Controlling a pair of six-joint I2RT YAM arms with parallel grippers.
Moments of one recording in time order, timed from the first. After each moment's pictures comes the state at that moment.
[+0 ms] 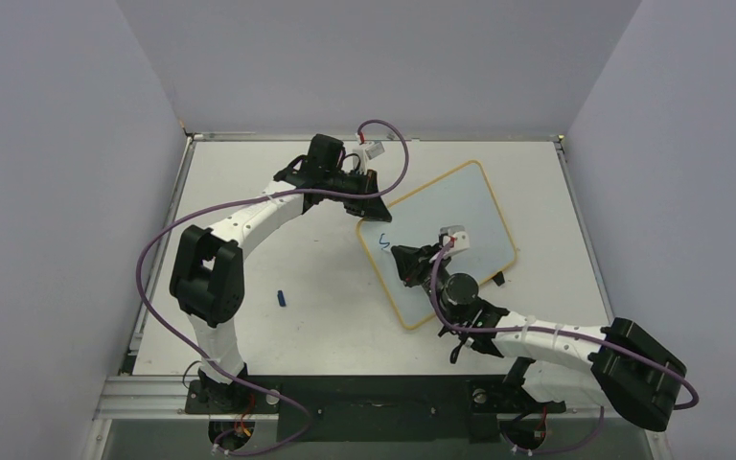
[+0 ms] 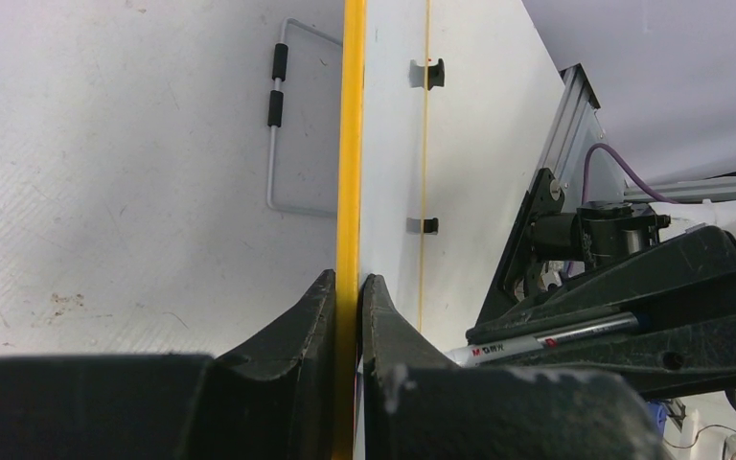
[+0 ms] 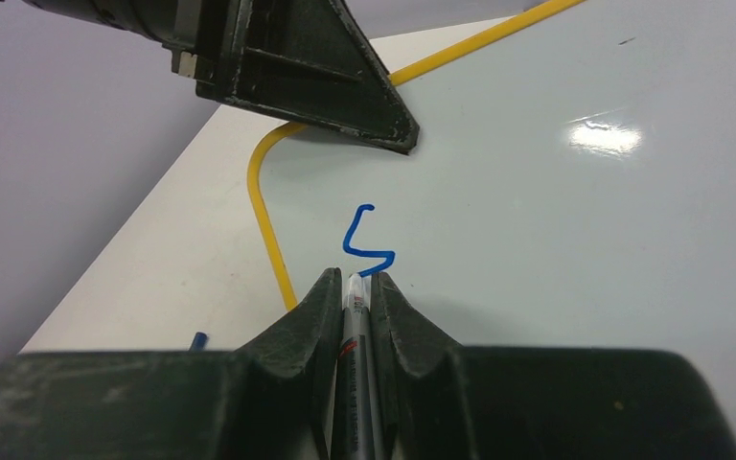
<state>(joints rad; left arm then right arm) -0.51 1.87 1.53 -0.38 0.77 -0.28 0.92 1.14 0.34 0.77 0.44 0.43</state>
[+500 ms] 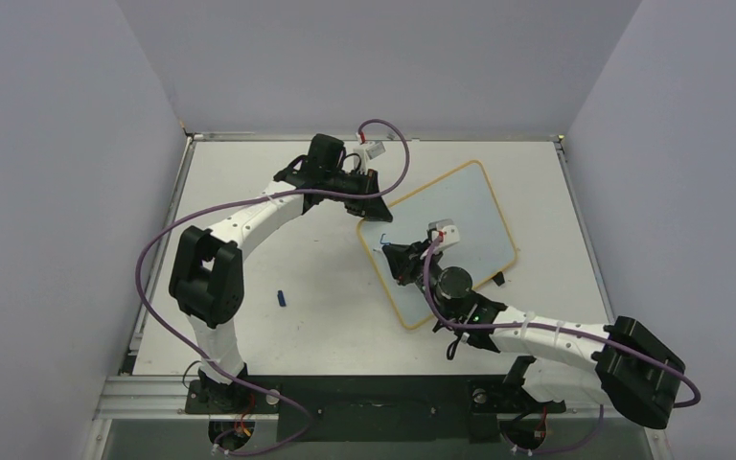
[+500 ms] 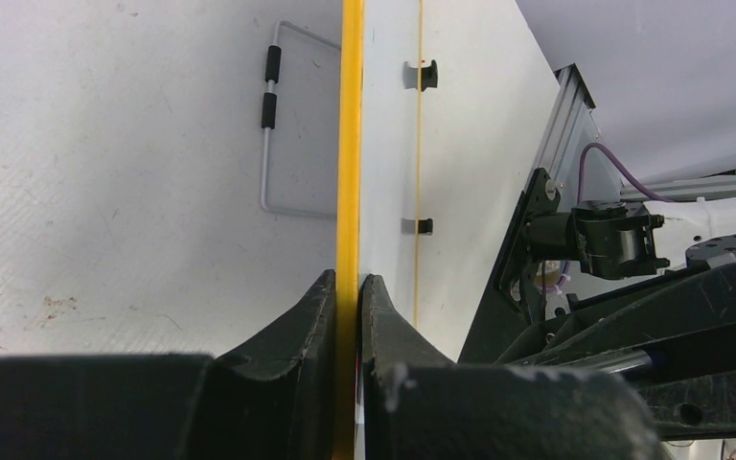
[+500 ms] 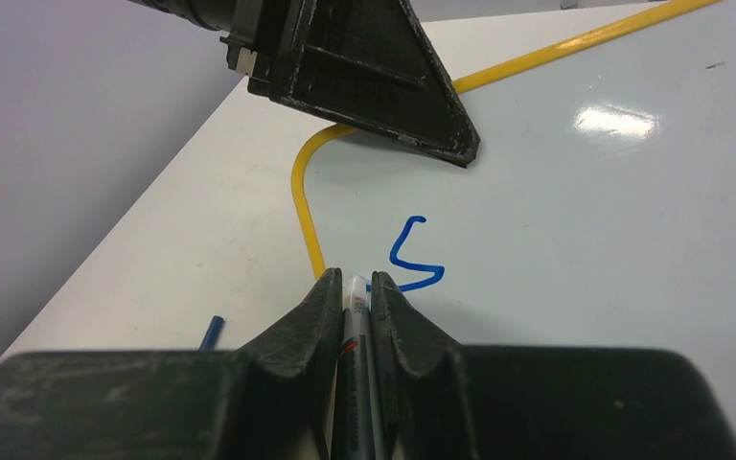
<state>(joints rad) -0.51 1.86 1.53 -0.38 0.77 -0.28 0.94 1.16 0.42 0.72 0.39 0.41</state>
